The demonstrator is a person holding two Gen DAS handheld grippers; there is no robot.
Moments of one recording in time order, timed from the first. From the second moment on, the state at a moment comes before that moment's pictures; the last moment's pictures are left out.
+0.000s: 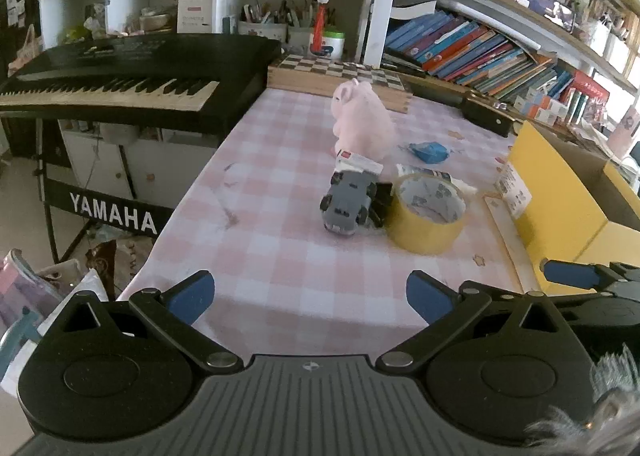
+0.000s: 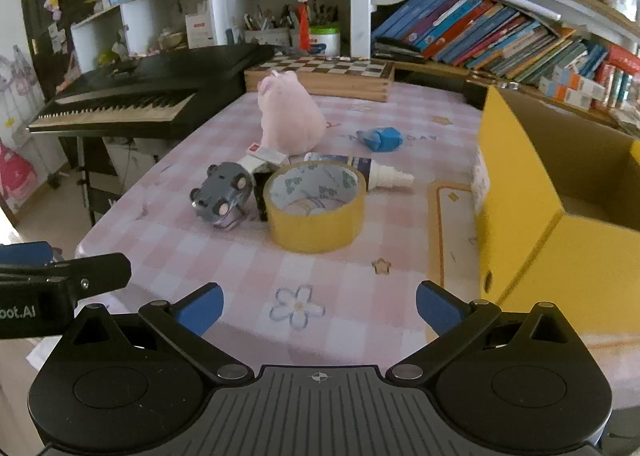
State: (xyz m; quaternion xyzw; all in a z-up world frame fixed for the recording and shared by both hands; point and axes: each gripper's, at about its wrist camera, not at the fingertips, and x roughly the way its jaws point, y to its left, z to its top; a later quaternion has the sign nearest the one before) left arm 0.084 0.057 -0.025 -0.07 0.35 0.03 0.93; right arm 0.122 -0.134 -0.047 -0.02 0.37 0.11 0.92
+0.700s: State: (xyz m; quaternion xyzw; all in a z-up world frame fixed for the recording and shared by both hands) left arm 0.146 0.063 -0.034 -0.06 0.38 0.09 0.92; right arm 0.220 -0.113 -0.079 -0.08 0.40 0.13 0.90
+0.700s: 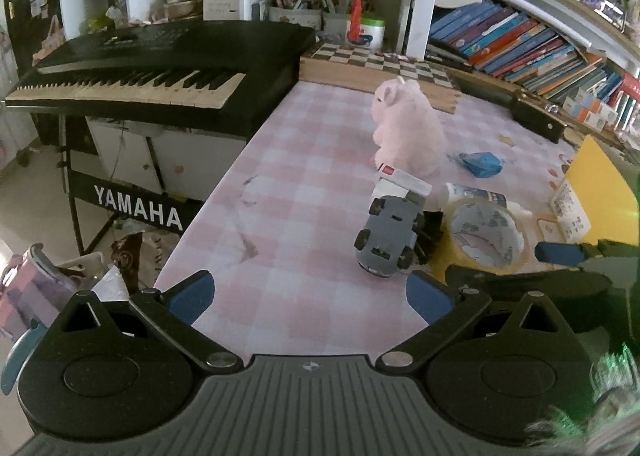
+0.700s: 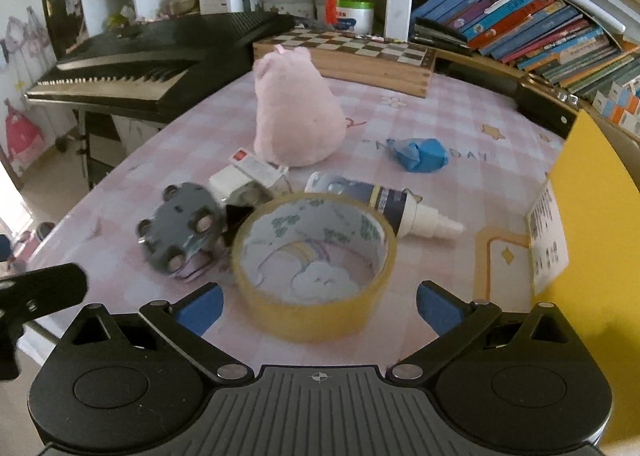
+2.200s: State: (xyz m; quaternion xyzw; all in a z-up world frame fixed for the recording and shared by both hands) left arm 0.166 0.055 0.009 -0.07 0.34 -0.07 0.94; right arm 0.179 -0.142 -0.006 -0.02 0.34 0.15 0.93
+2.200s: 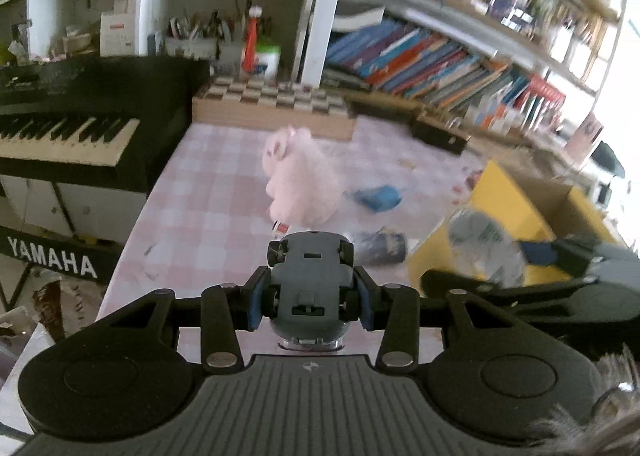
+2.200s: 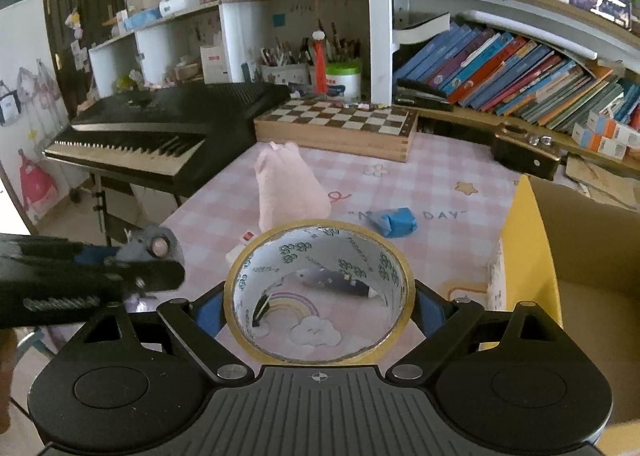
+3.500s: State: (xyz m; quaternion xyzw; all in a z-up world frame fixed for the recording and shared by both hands) left arm 0.020 0.037 0.024 -0.07 0.32 -0.21 0.92; right arm 0.010 -0.161 0.002 0.07 0.34 0.04 0.94
